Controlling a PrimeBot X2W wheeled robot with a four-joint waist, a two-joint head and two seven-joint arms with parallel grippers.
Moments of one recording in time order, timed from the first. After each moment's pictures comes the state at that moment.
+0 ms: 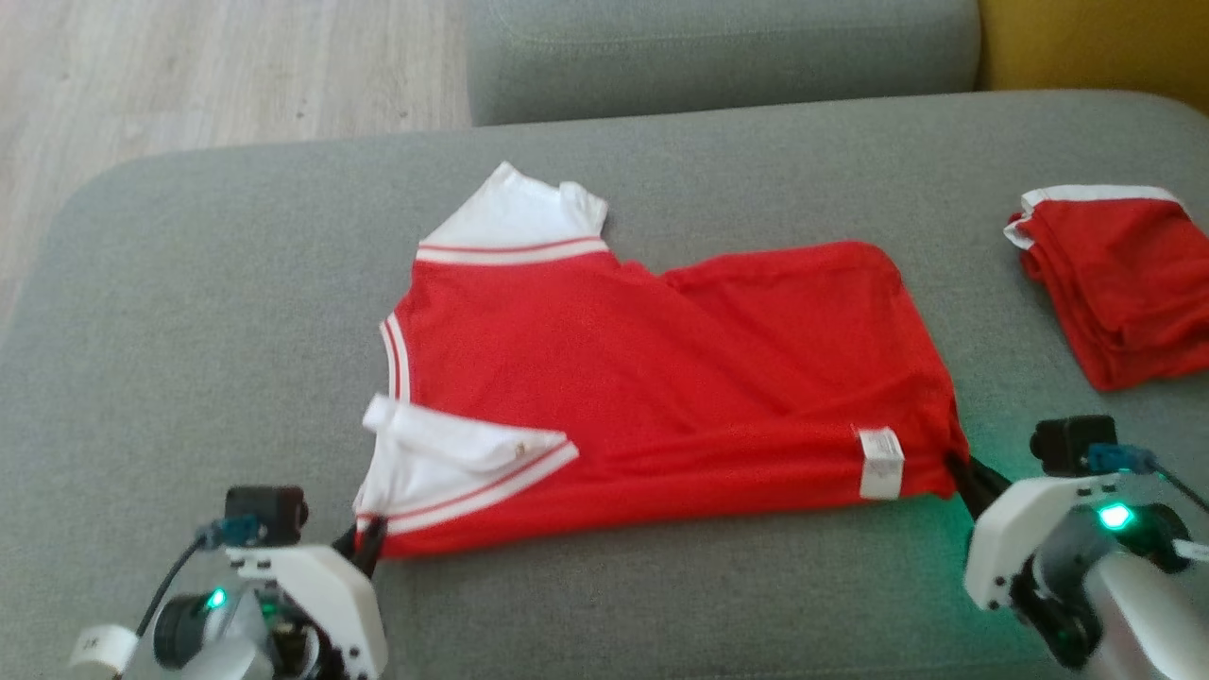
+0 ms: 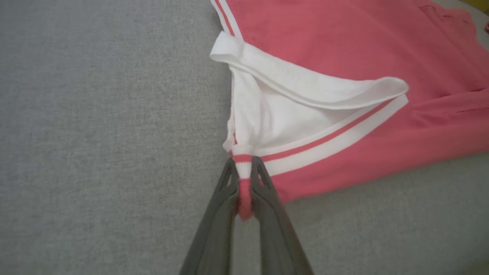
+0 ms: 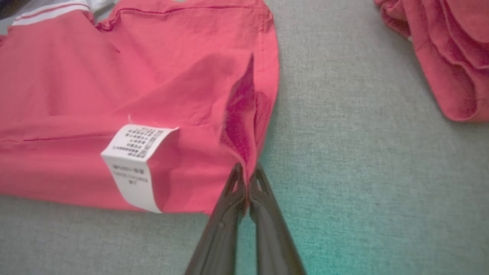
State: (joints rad) left arm -0.16 0.41 -0.64 0.37 -0.76 0.15 0.05; right arm -0.23 -0.31 0.29 0.63 0.43 0.13 0.14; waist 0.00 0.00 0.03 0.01
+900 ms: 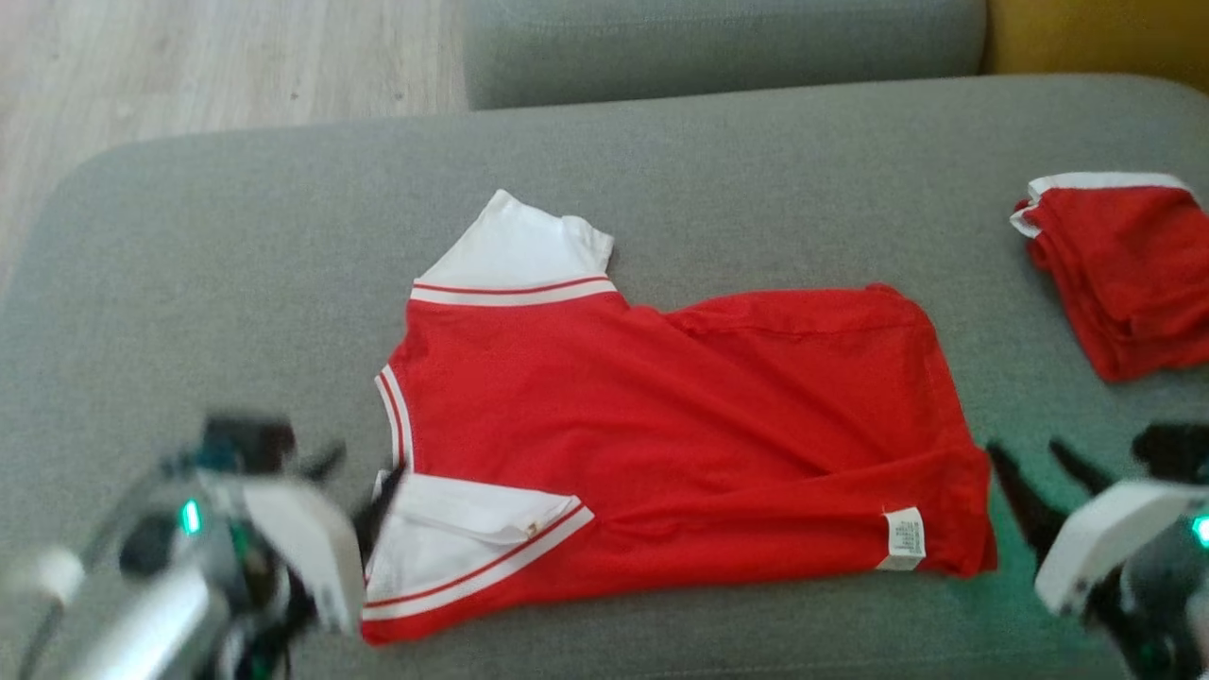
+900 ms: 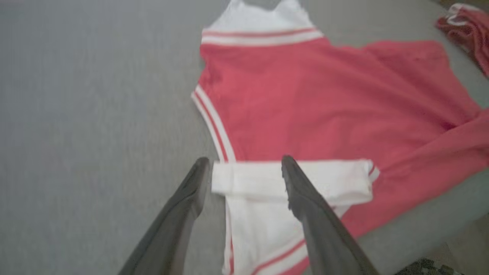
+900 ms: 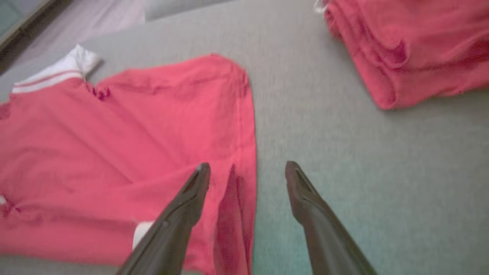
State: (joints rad) left arm -0.15 0.57 -0.64 0.06 -0.76 0.18 0.21; right arm 0.00 -0.34 0.07 0.22 0.51 0.13 0.34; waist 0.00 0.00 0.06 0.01
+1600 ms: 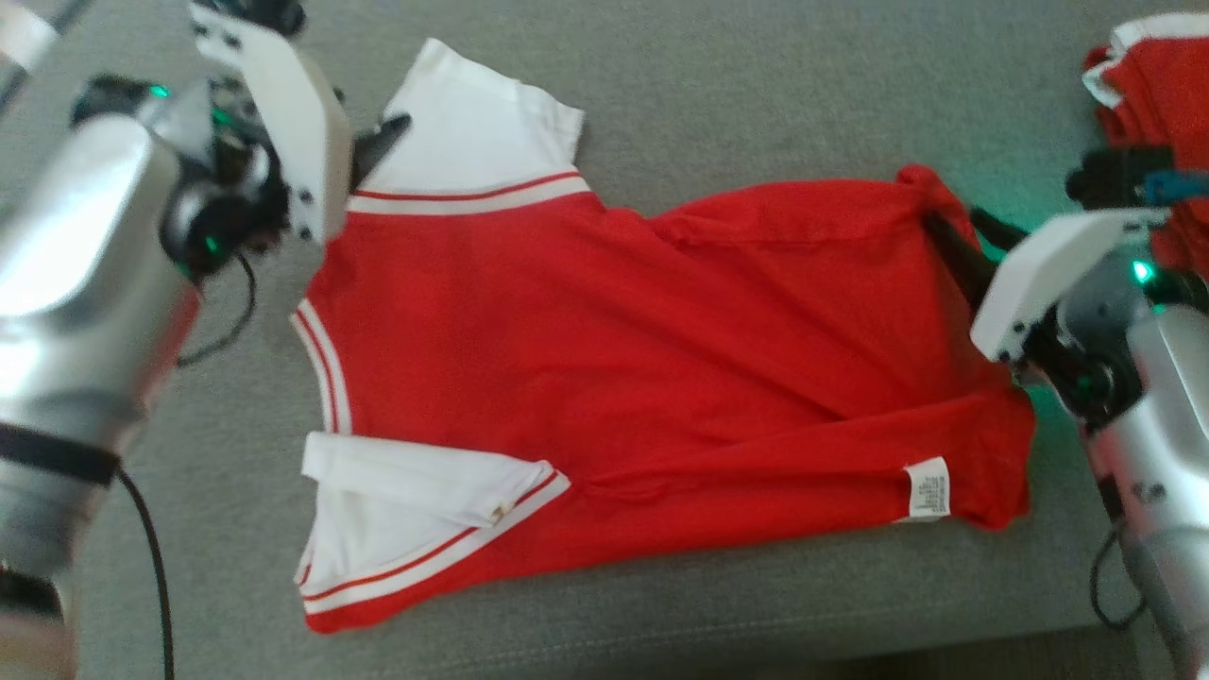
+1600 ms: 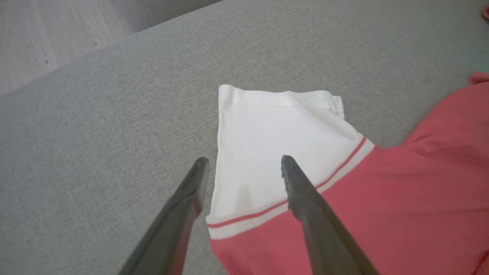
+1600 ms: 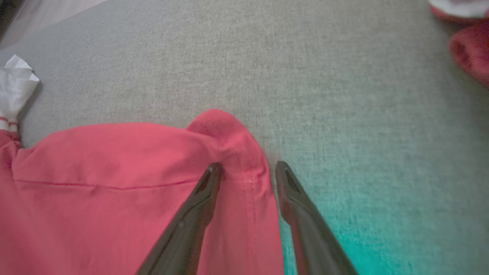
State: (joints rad) left arm -1.02 0.41 -0.77 0.61 -0.79 -0.12 0.56; right arm -0.59 -0.33 0.27 0.55 0.61 0.13 0.44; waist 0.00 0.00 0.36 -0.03
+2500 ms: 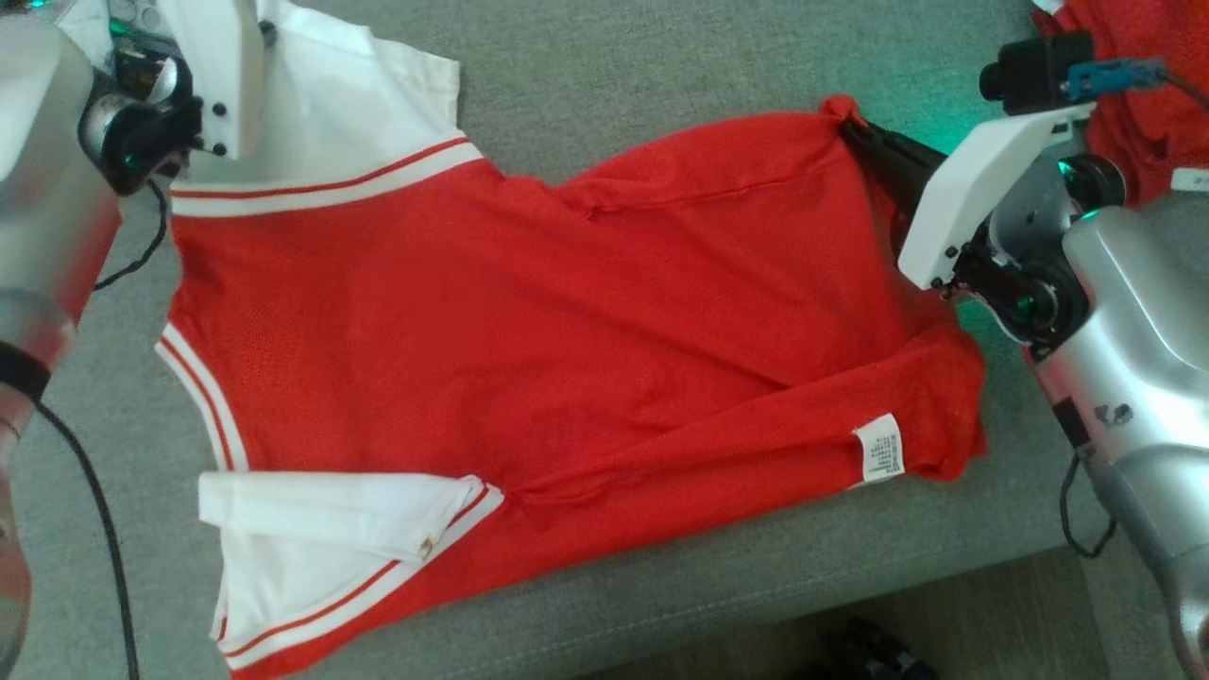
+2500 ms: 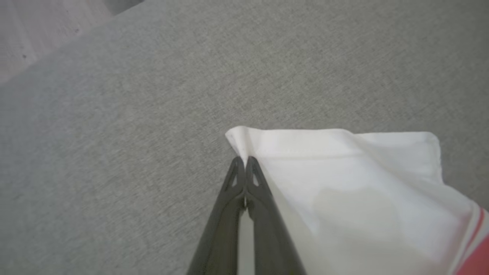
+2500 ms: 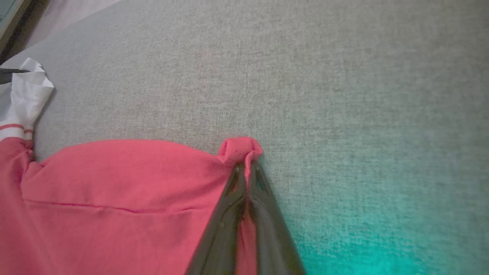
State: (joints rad) left arm -1.28 0.43 -1.02 0.90 -0.91 -0.13 0.48; right arm -0.81 -0.34 0.55 0.57 0.81 0.13 0.41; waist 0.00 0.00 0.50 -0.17
